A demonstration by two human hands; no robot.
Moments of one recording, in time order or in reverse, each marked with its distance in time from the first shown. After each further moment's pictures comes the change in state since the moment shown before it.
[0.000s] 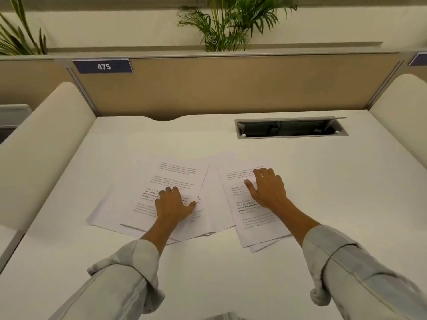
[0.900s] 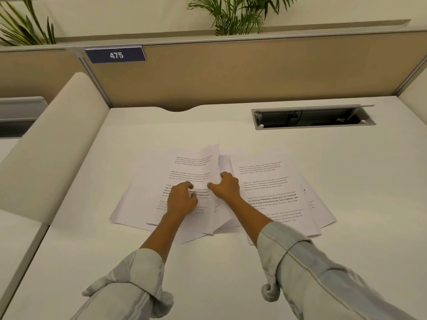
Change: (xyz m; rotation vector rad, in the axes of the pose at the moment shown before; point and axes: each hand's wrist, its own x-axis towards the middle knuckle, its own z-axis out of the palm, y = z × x) left_hand 0.007 -0.036 -0.009 -0.522 0.046 0.022; right_hand 0.025 -0.178 0.040 0.771 -0.281 0.378
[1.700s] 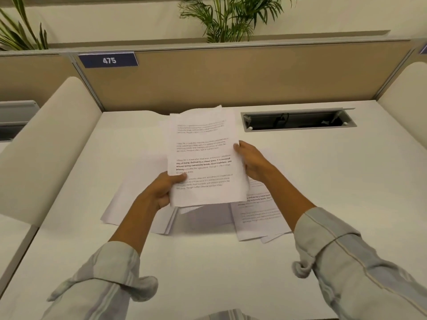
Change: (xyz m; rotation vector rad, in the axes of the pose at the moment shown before) left_hand 0.007 0.023 -0.055 -1.125 -0.485 -0.294; right_hand 0.004 -0.007 -0.137 0.746 -0.308 -0.095
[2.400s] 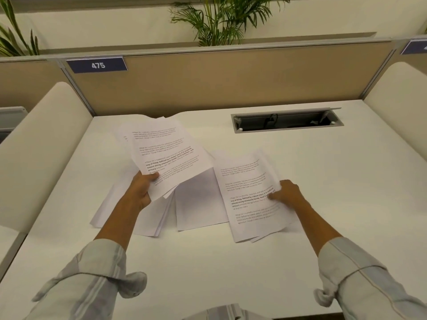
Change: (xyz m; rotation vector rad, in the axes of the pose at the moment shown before) left_hand 0.009 0.004 -0.019 -0.062 0.257 0.161; right_hand -0.070 0.072 -0.125 -0.974 0.407 0.326
